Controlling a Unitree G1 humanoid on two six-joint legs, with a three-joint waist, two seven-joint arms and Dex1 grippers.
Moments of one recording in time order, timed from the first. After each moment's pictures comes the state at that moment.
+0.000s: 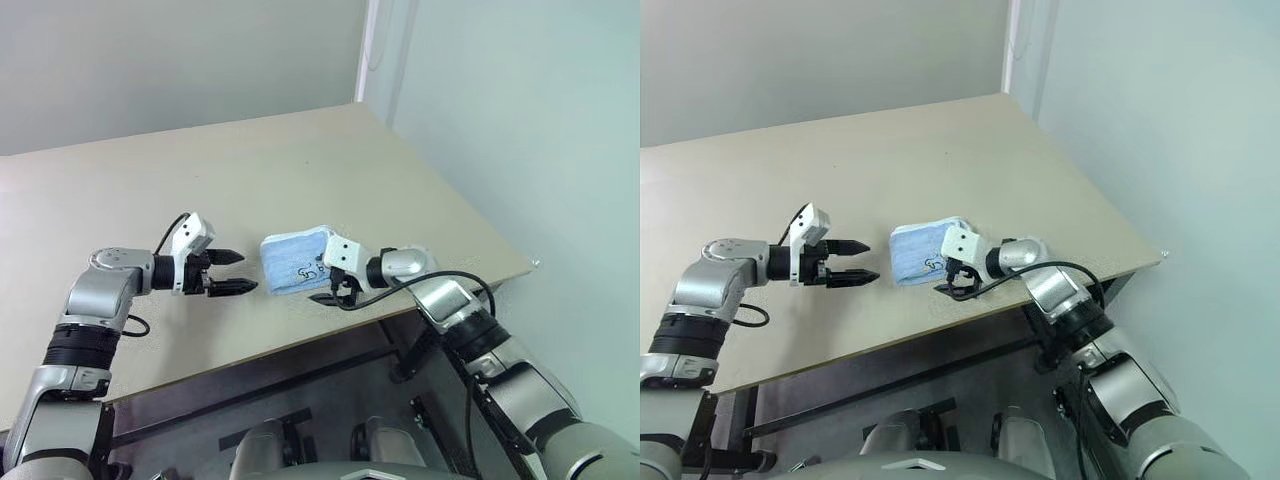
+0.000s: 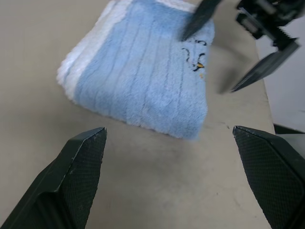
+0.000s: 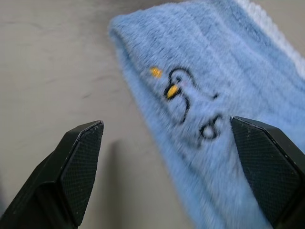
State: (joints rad) left arm -0.47 0.70 -0.03 0.27 -0.29 0.49 -1.27; right arm -0.68 -0.35 0.48 0.31 -0.04 0.29 0.89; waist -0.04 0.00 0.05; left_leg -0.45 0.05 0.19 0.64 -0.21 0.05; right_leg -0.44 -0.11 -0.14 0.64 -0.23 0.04
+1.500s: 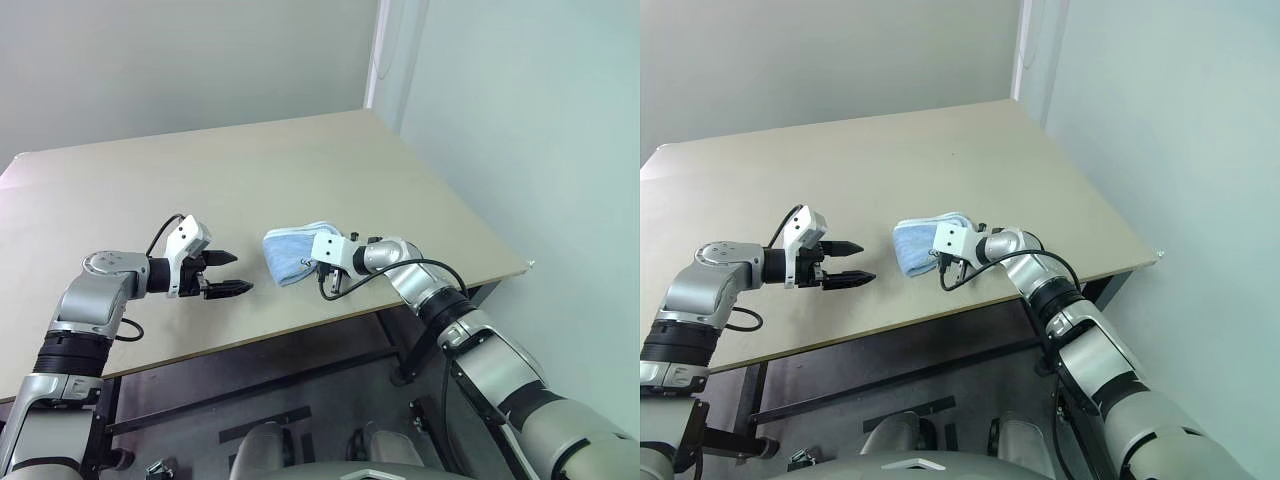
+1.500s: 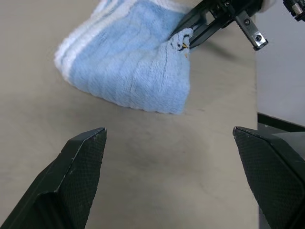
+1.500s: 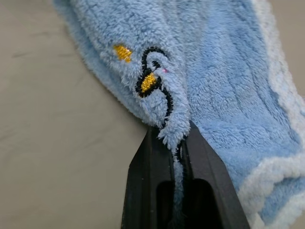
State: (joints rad) left arm -0.44 0.73 -0.02 0.25 -0.30 0.49 -1.22; right arm -0.83 -0.23 0.46 0.71 -0.24 0.08 0.78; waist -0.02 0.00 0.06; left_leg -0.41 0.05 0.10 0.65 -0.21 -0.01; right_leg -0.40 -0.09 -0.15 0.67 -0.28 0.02
